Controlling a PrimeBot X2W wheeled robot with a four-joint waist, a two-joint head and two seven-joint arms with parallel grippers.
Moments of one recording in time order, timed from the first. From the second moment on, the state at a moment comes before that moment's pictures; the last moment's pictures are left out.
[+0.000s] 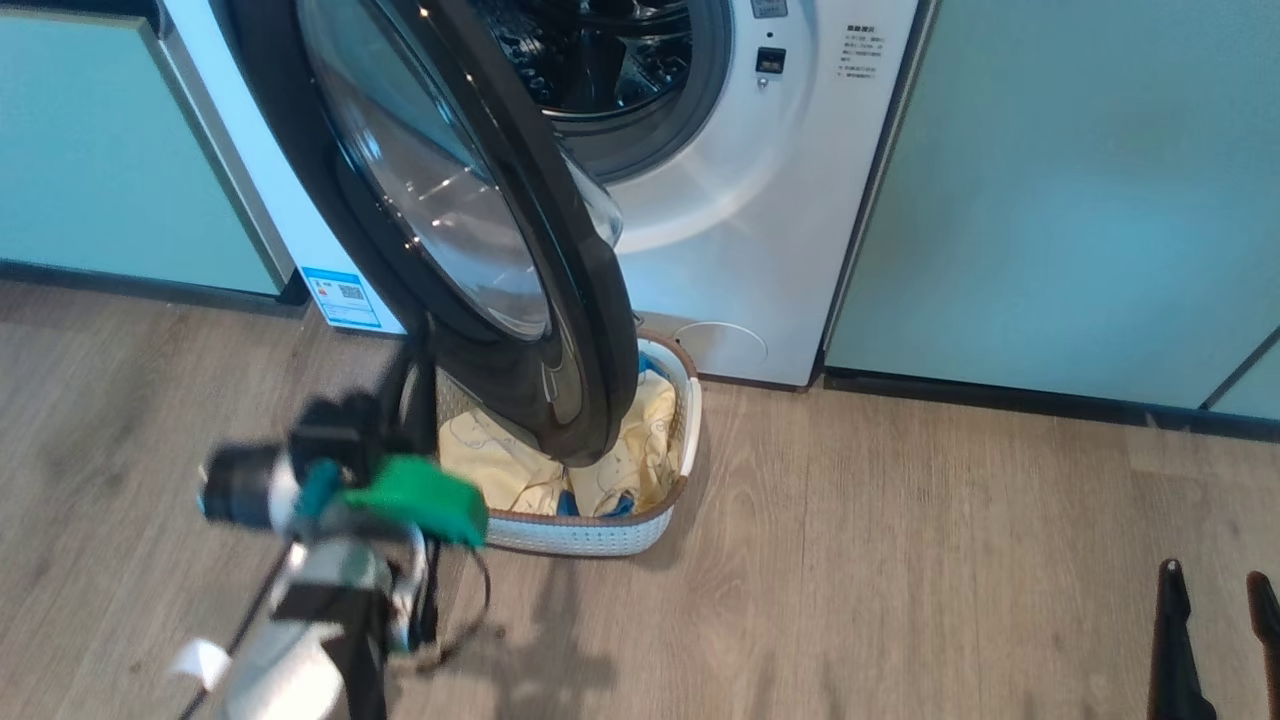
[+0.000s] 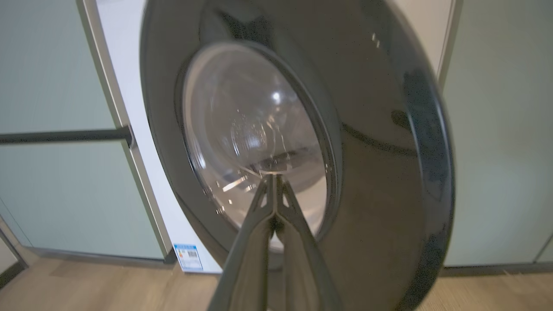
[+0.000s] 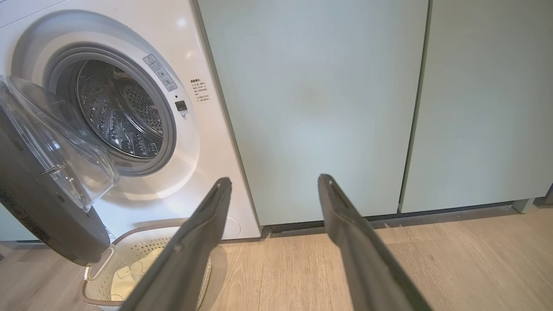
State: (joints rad) left arm -0.24 0.08 -0.12 0.25 -0.11 0.11 -0.26; right arm 0.28 -0.03 -0.10 -0.11 0.25 0.13 -0.26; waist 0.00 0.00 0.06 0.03
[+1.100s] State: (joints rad) left arm -0.49 0.04 -0.56 0.09 -0.29 0.06 -0.03; right arm 0.30 -0.03 -0.07 -0.10 0.25 0.13 -0.26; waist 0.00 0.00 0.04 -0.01
